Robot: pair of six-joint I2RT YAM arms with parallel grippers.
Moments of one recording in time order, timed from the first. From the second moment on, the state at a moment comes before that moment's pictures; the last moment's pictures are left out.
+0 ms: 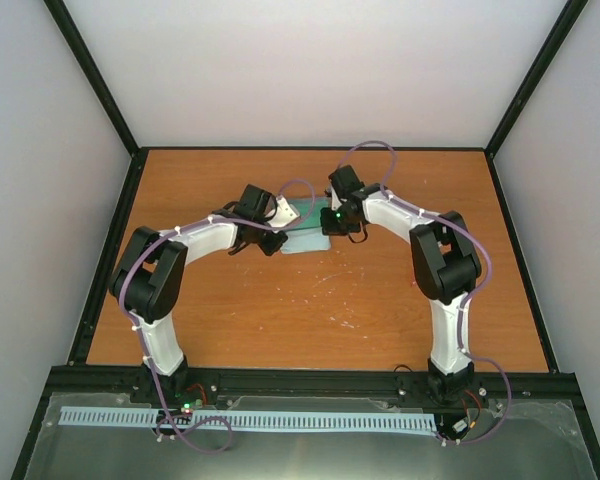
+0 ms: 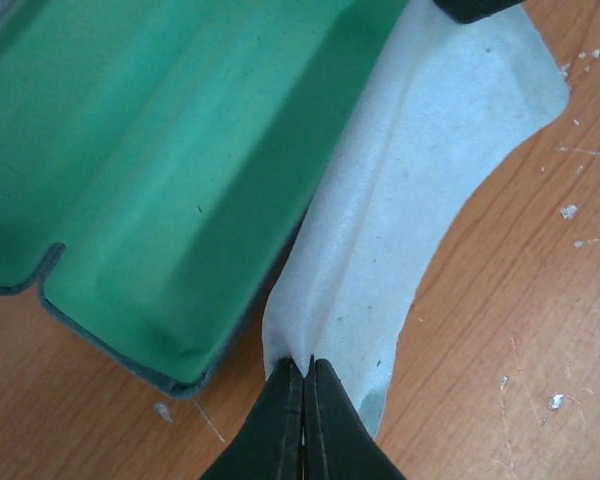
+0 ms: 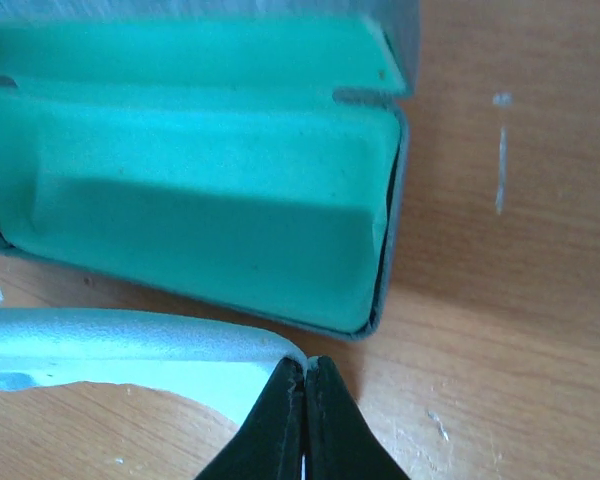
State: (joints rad) left arm -0.46 1.83 1.14 -0.29 0.24 0.38; right arm 0.48 2.05 1.50 -0.60 -0.21 0.35
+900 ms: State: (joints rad) left arm -0.41 1.91 1.24 -0.26 0.21 0.40; right arm 0.48 2.20 1.75 -0.66 -0.18 0.33
